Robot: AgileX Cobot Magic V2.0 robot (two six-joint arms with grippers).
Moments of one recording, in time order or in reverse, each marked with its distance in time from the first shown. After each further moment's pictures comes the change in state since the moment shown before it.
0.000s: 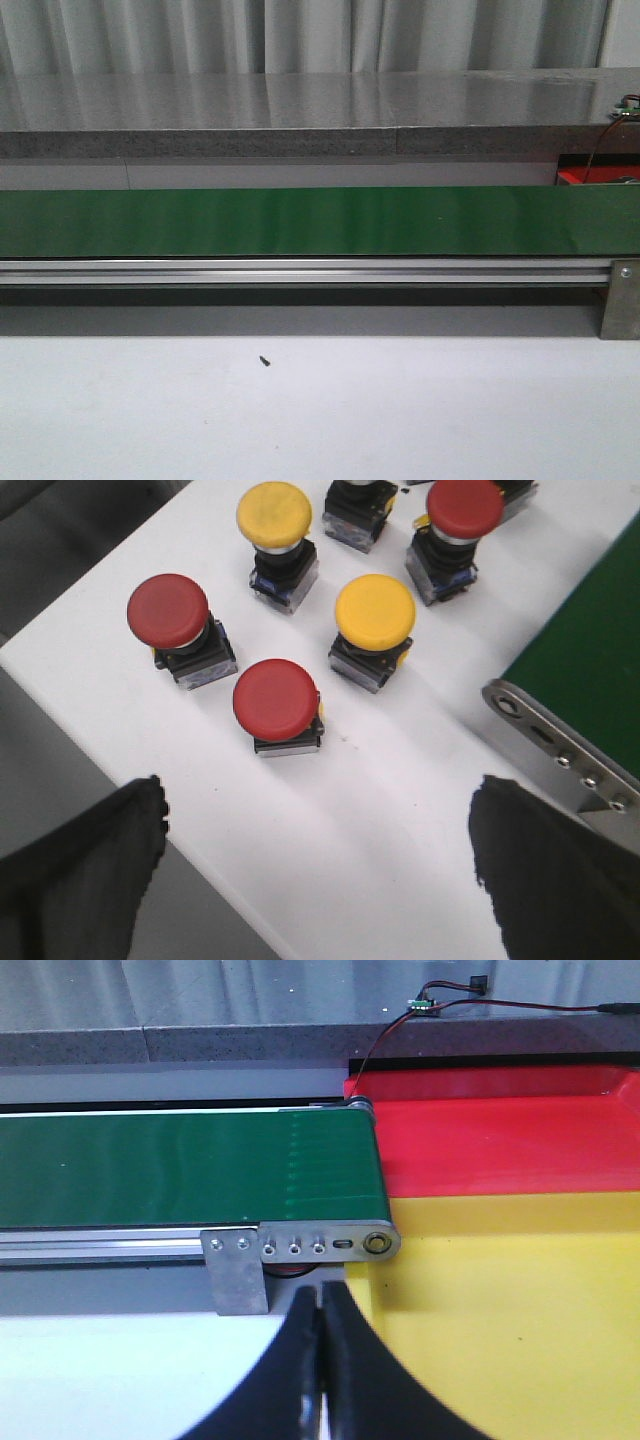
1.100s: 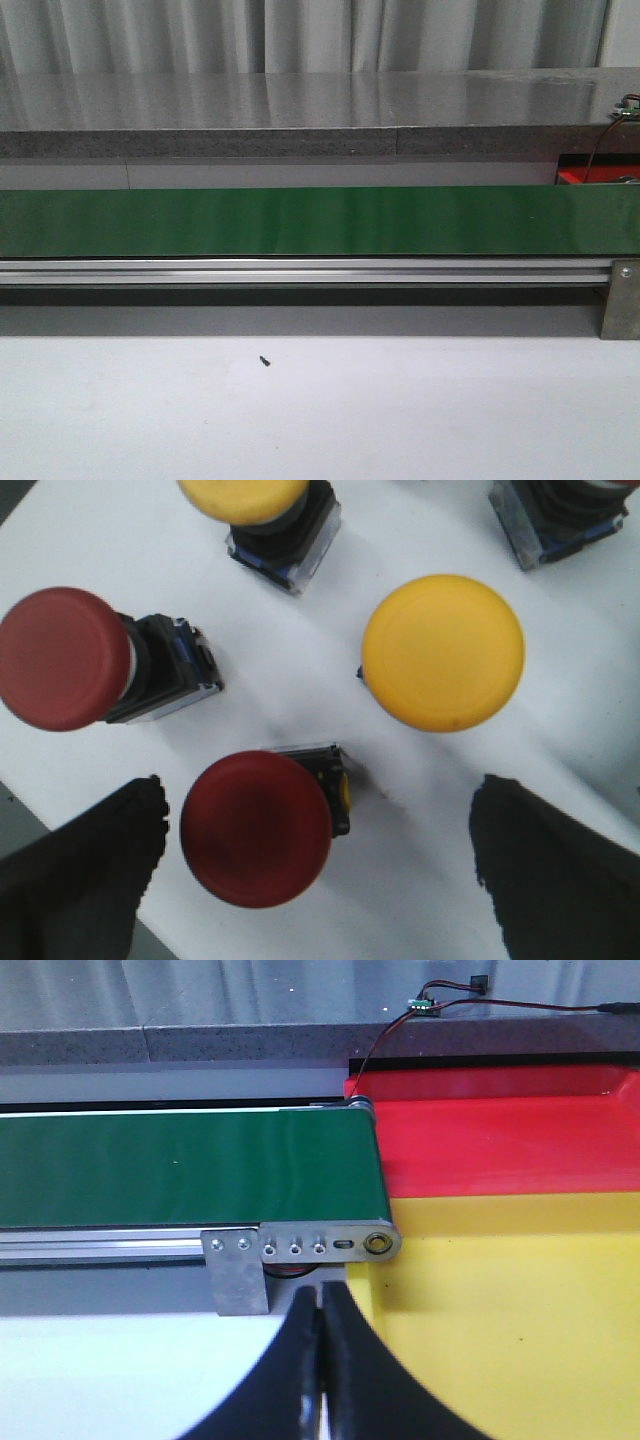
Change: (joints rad) left arm 0.029 0.450 -0.194 0.043 -0.006 0.013; right arm 0.000 0.000 0.000 0.000 0.000 0.000
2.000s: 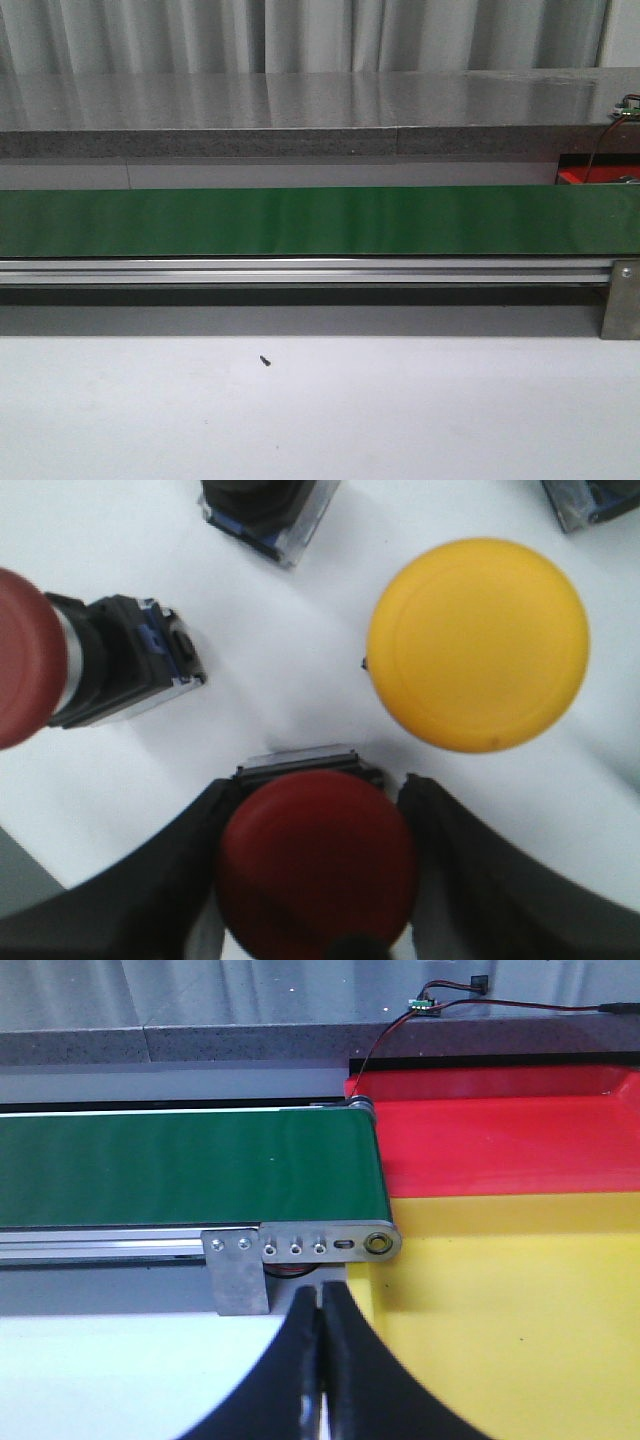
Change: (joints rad) left arm 0.002 0.078 -0.005 0.012 -0.022 0.000; right arm 0.000 0.000 0.000 0.000 0.000 0.000
